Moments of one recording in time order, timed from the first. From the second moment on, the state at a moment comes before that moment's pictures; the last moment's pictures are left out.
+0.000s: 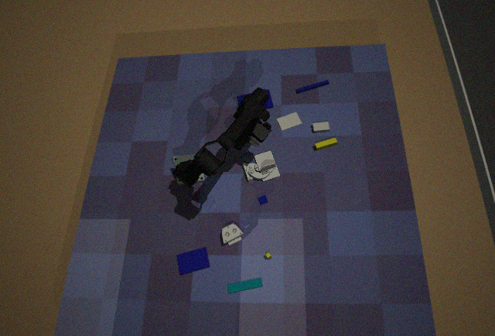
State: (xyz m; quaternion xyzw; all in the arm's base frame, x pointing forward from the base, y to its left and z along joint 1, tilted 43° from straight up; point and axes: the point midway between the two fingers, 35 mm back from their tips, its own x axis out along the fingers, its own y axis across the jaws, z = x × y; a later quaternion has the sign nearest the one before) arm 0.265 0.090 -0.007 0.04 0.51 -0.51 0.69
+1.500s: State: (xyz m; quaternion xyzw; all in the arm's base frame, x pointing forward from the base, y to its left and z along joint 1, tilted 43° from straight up) arm 0.284 0.001 0.069 -0.26 0.68 -0.25 0.64
